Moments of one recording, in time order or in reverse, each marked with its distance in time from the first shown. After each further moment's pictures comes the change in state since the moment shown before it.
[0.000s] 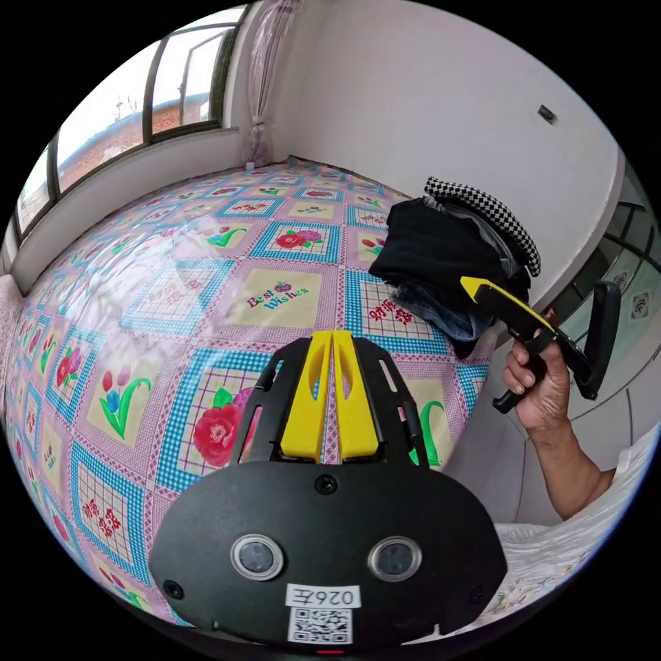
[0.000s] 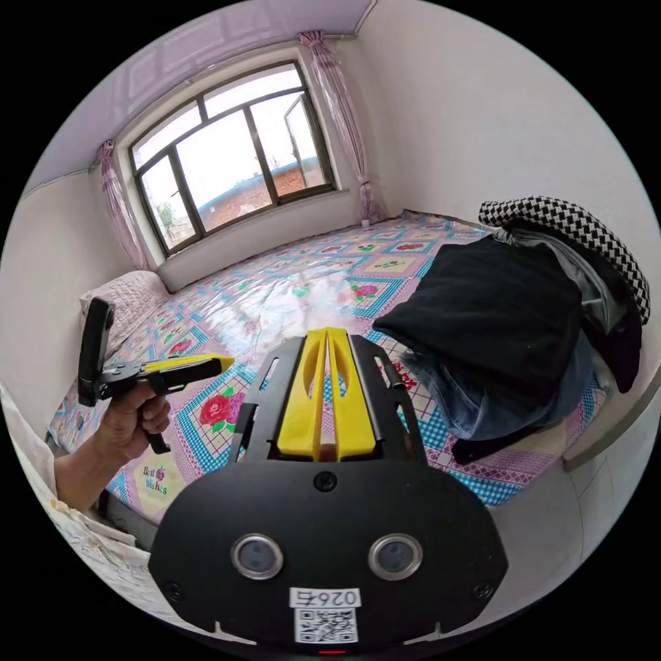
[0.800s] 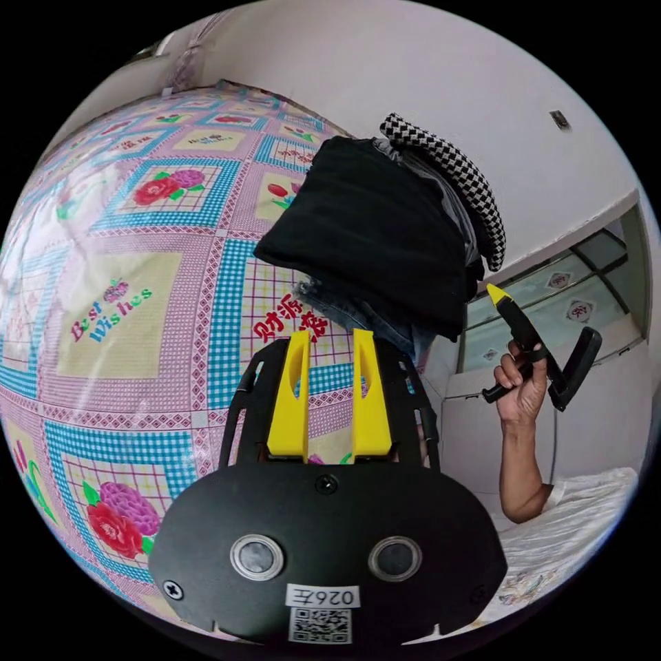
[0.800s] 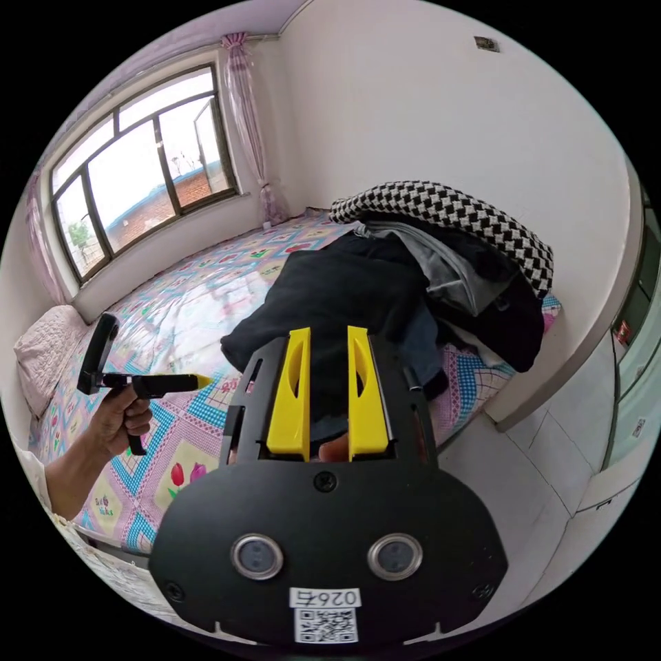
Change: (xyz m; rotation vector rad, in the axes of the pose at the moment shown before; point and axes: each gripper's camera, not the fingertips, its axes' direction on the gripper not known) left arm -0.010 -0.109 0.209 -0.322 0.430 -0.059; right arm 0.207 -0.062 -0.082 -0.029 0.347 0.167
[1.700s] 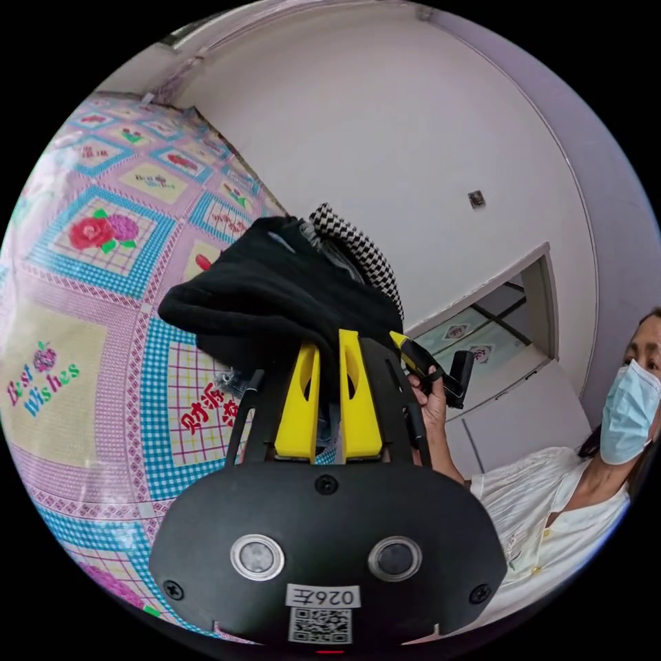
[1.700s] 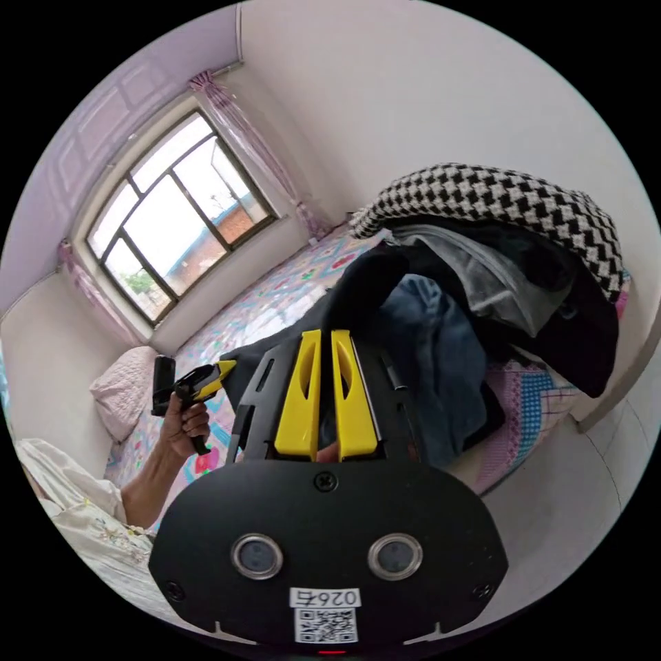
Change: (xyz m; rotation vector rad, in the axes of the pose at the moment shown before) left arm -0.062 0.000 -0.108 0.365 0.374 0.066; right arm 0.143 -0.116 0.027 0.016 -0.437 0.117
